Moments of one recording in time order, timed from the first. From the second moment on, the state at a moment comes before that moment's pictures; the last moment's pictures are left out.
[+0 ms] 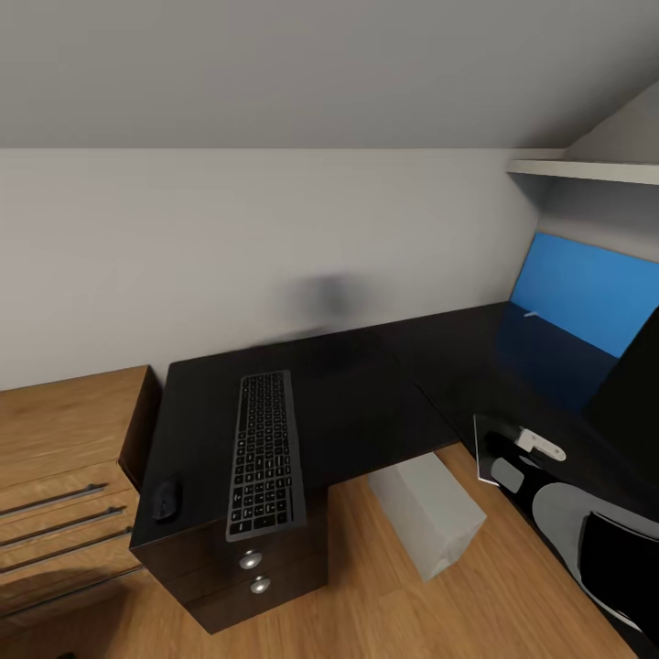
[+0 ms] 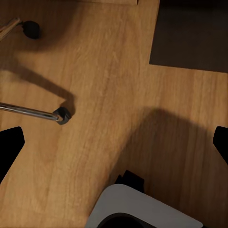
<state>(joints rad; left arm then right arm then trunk) 0.16 0.01 -0.02 -0.84 0.37 -0.14 0.33 -1.04 -0.19 1.29 0.01 -1.82 -0.25 -0.24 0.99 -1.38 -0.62</state>
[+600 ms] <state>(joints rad) 0.16 0.01 -0.02 -0.84 0.37 -0.14 0.33 -1.04 -0.19 1.29 0.01 -1.82 -0.23 -0.24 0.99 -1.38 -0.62</state>
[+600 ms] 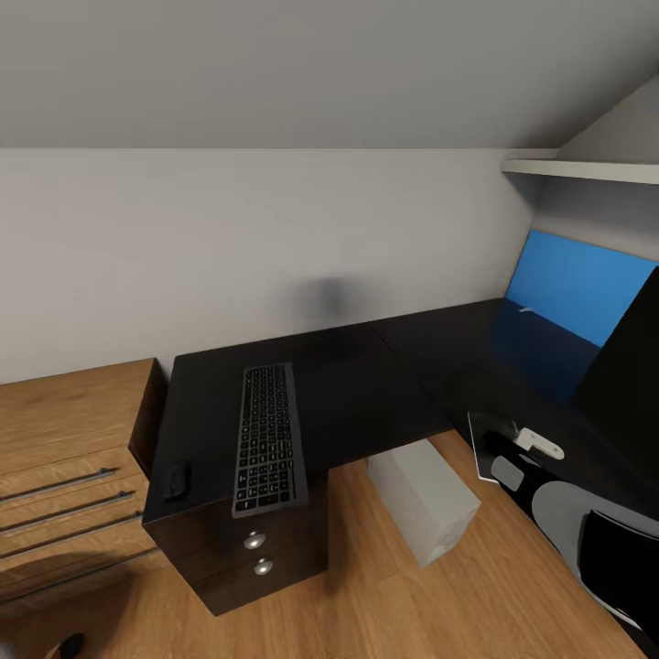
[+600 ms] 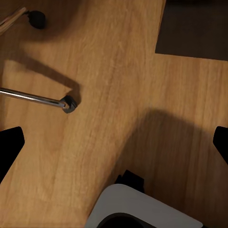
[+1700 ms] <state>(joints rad) 0.16 0.01 -0.02 -0.84 0.37 -0.14 0.33 -1.04 -0.19 1.29 0.01 -1.82 -0.25 -0.24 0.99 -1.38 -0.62</state>
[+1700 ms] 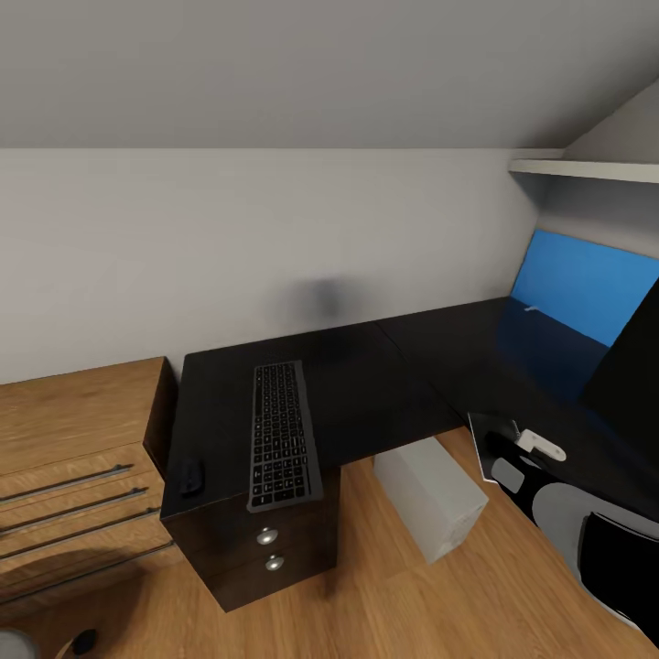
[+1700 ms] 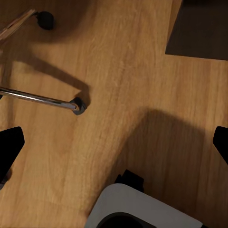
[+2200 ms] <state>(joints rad) 0.16 0.01 -0.02 -0.84 0.37 -0.14 0.33 -1.04 -0.19 1.26 0.01 -1.83 -0.22 -0.24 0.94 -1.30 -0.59</state>
